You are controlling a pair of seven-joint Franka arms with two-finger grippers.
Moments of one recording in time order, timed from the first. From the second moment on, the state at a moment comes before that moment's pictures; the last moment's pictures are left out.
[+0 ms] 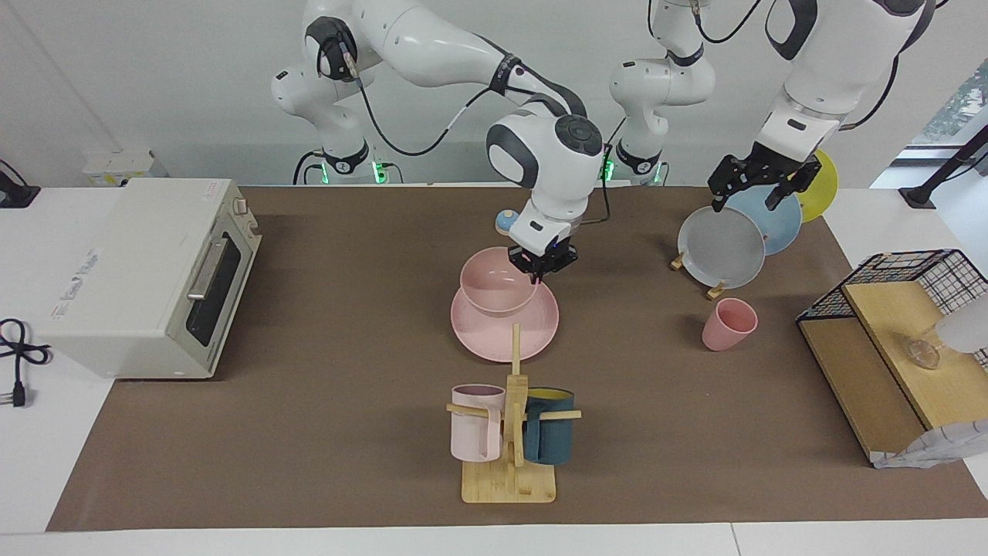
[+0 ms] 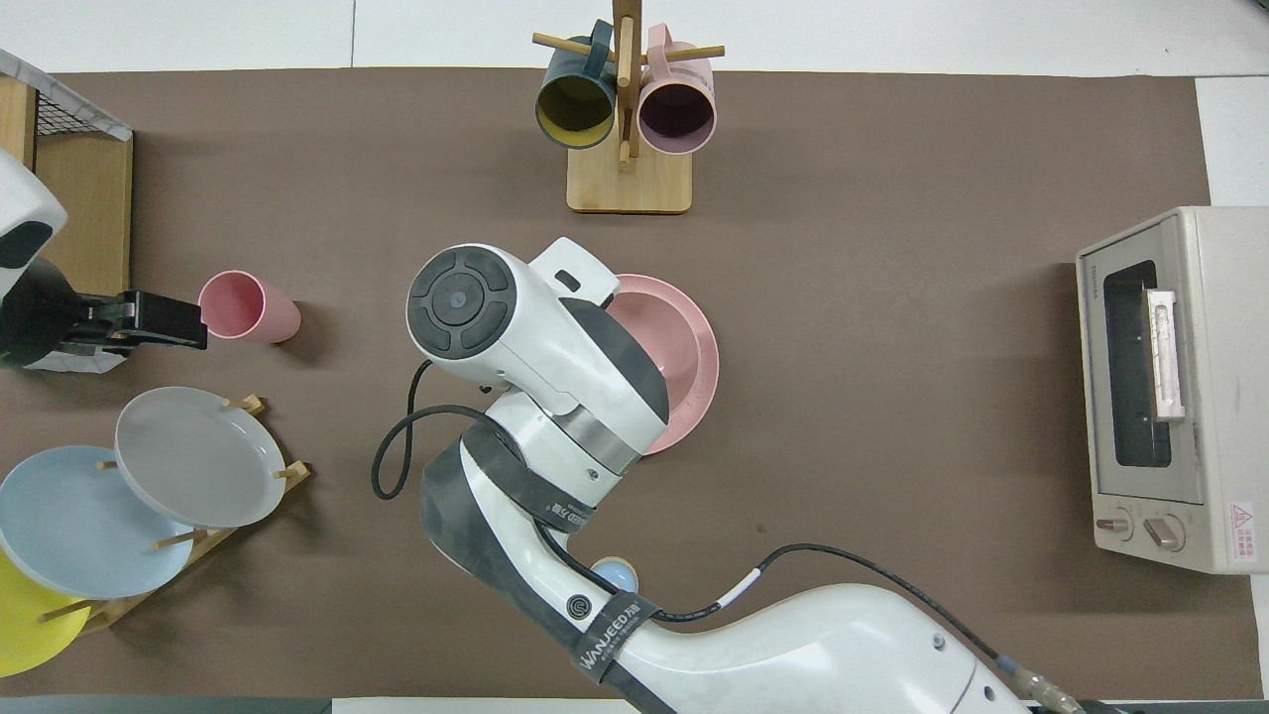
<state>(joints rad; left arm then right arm) -0.07 -0.09 -0.05 -1.75 -0.02 1.66 -0.08 0.68 0.62 0.09 -1.24 -0.12 1.82 0.72</state>
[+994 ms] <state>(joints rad) -0.07 0.21 -0.04 -1.83 -0.02 1.99 -0.08 0.70 0.71 0.09 -1.24 -0.21 1.84 0.72</state>
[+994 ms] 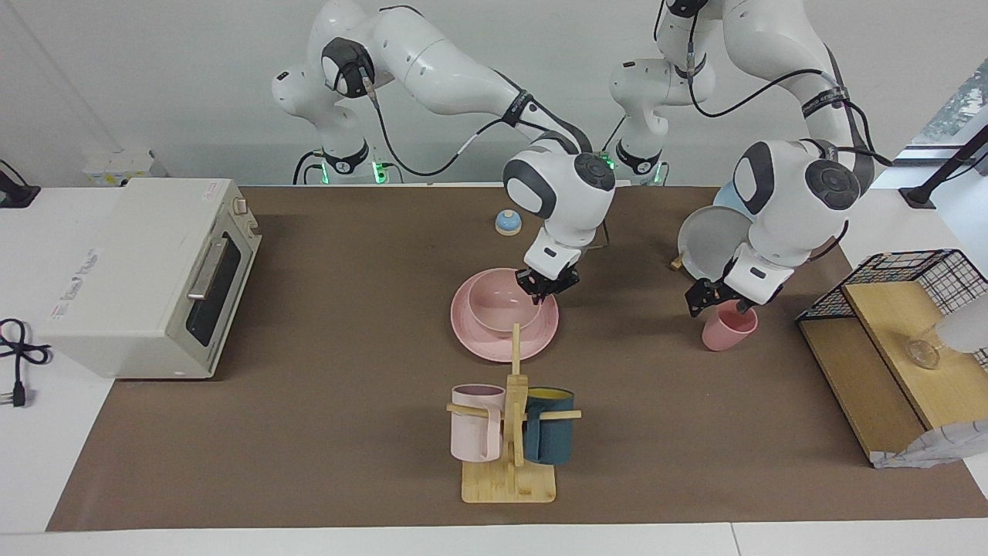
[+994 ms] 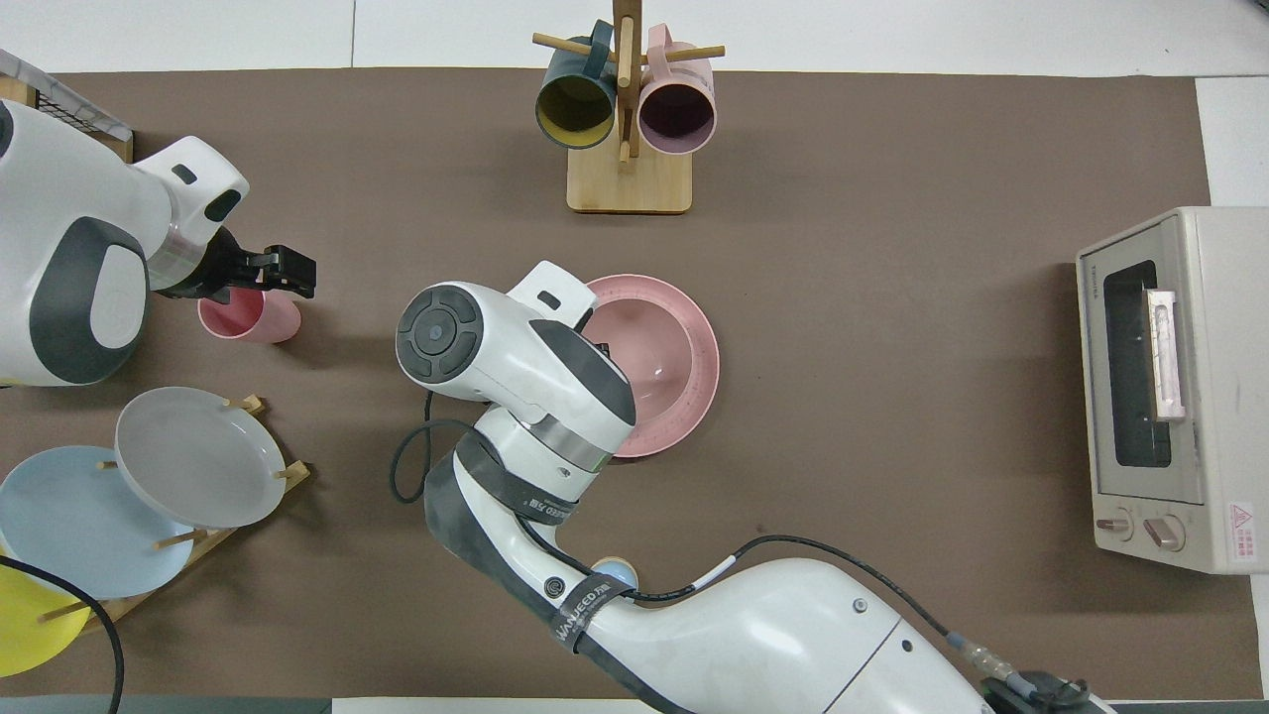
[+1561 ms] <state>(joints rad) -0.06 0.16 -0.04 -1.97 -0.02 2.12 -0.11 0.60 0.61 0.08 -1.15 -0.19 1.72 0.64</state>
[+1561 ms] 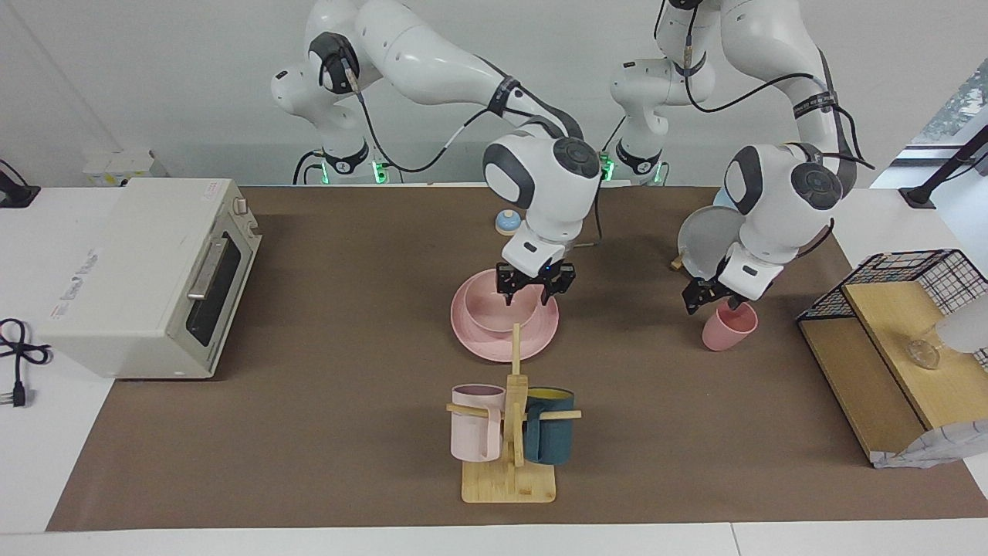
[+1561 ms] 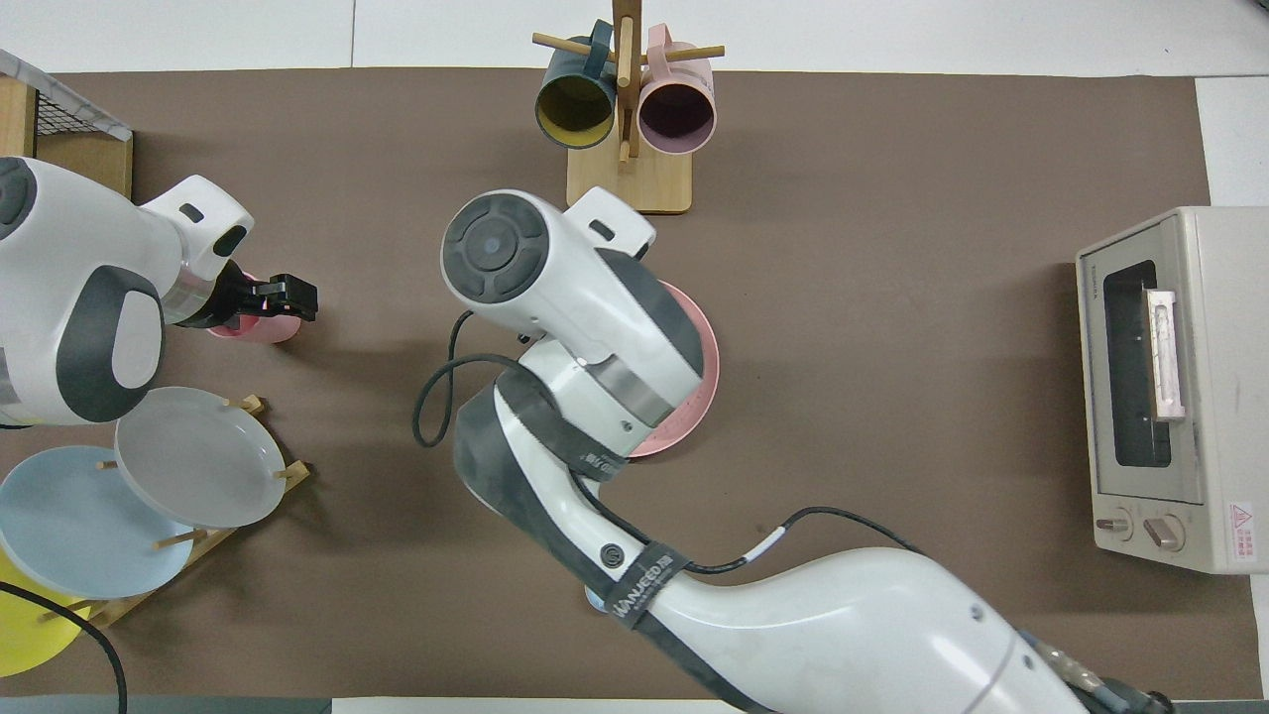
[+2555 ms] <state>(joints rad) -0.11 0.15 -0.05 -1.75 -0.02 1.95 -0.21 0.16 0.05 -0.03 -1.54 -0.09 1.49 0.02</state>
